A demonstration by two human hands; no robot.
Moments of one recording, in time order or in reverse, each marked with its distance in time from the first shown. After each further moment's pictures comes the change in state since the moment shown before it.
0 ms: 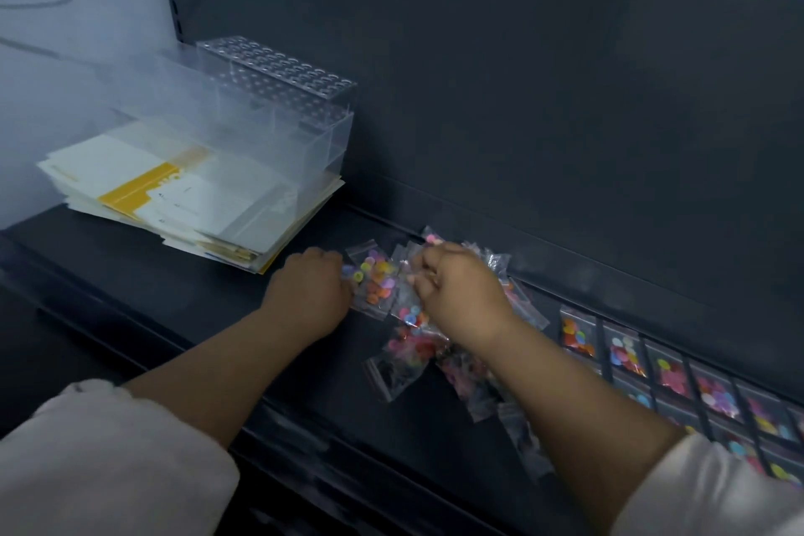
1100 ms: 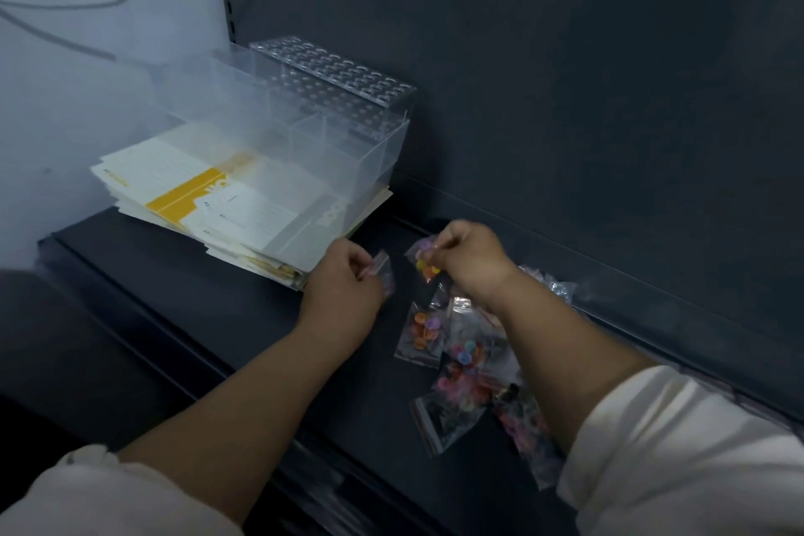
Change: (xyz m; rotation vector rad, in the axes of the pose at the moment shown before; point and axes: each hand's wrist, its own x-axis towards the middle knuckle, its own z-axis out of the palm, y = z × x) left_hand 0.007 0.001 -0.013 -0.875 0.231 -0.310; right_hand 0.095 -0.005 0.037 0.648 -0.078 0.337
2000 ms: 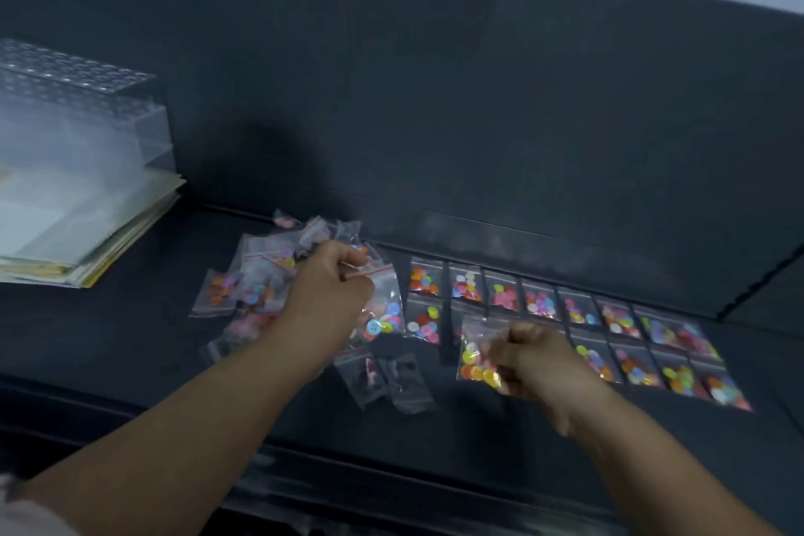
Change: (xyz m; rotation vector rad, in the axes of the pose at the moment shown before) left_hand -0.154 0.089 0.134 -0.251 -0.454 -0.029; right_hand -0.266 0.138 -0.207 0.308 0.206 0.461
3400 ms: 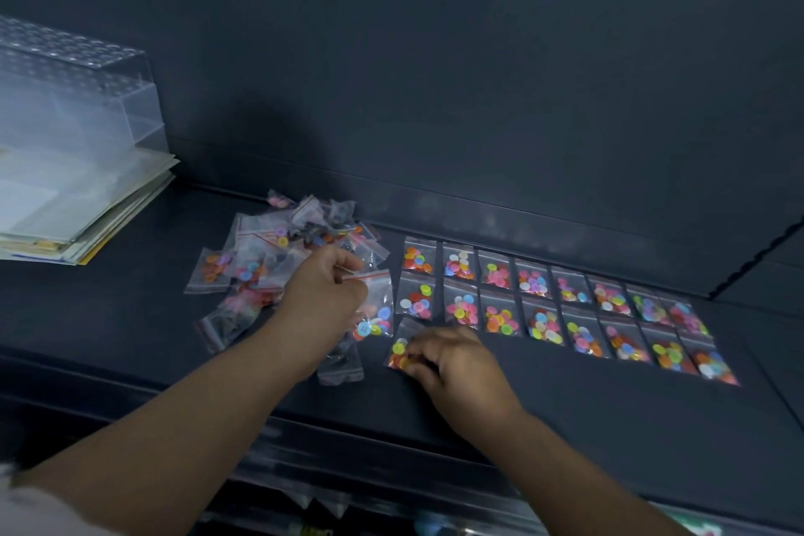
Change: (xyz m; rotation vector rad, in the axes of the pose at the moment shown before) left_hand -0.020 -0.009 0.004 0.105 -0.012 -0.075; right_hand 0.003 0.042 0.055 -0.850 0.042 -0.774
